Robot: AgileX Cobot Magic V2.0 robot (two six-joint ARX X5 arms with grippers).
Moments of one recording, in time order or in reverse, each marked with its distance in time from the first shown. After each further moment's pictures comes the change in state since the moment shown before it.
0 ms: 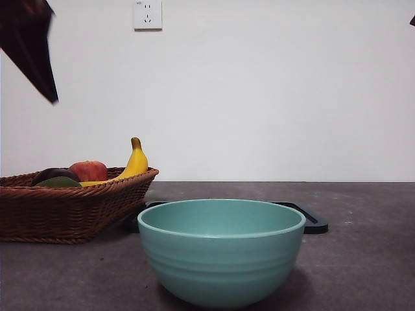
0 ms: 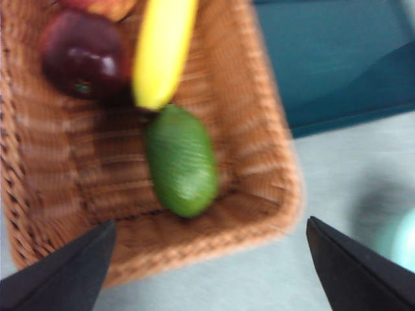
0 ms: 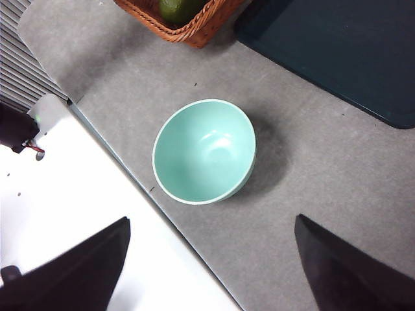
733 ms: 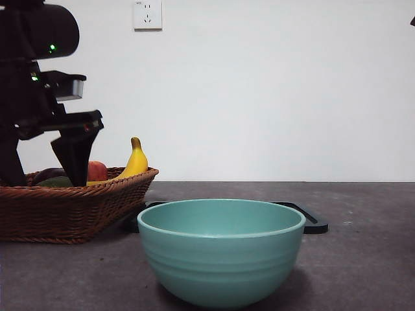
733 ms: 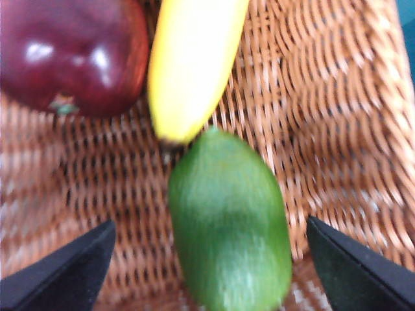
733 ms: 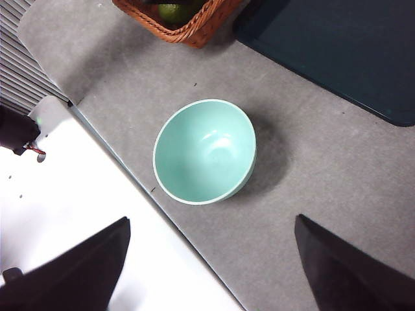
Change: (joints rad) left arm -0.071 0.396 0.052 0.166 -0.183 0.002; right arm 0.000 0.000 0.000 0.000 0.000 0.013
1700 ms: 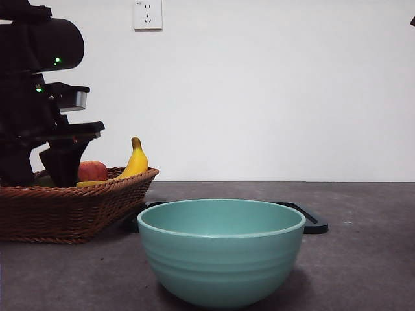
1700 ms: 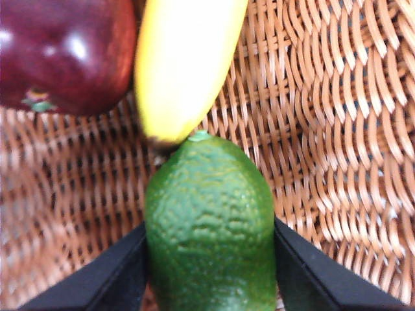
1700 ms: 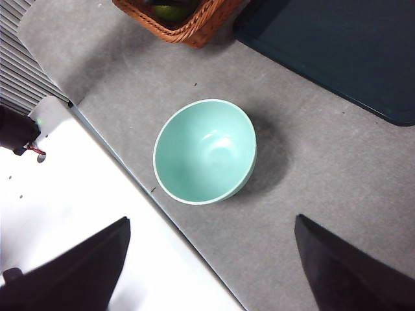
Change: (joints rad) left arm 0.000 0.023 0.008 -0.019 0.000 -0.002; right arm 0.000 0.000 0.000 0.000 0.000 0.001
